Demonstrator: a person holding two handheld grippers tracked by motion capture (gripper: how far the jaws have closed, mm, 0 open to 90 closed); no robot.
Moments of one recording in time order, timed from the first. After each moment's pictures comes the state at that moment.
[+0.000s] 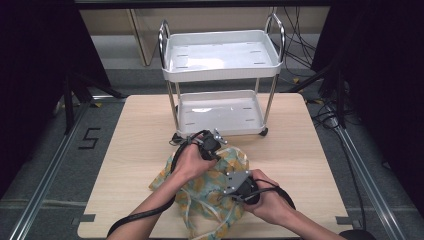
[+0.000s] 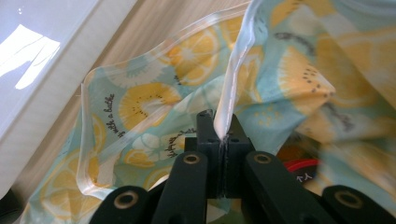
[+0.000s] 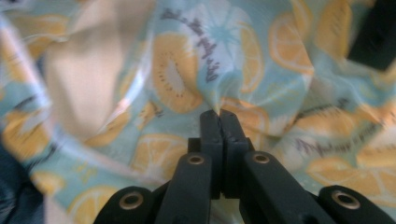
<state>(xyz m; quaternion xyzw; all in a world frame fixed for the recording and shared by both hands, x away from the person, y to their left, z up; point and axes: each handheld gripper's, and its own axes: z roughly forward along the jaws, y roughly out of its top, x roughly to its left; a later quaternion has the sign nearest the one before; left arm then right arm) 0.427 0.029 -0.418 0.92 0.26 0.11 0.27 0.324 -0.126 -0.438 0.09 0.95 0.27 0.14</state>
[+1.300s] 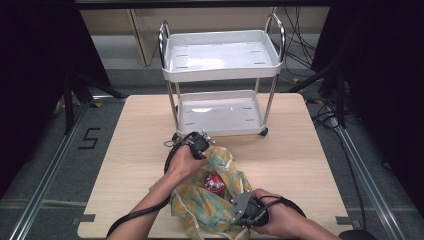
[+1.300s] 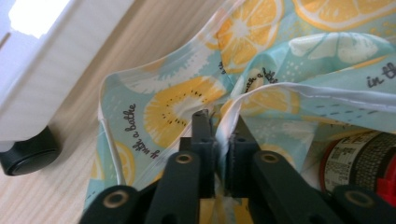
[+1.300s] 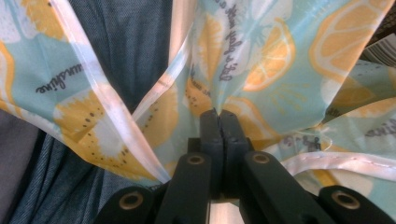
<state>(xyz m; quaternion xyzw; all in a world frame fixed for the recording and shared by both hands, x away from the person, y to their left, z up) 0.445 0.057 -0.448 0.92 0.32 0.14 0.20 0.294 -0.145 -0.464 0.01 0.98 0.19 0.00</state>
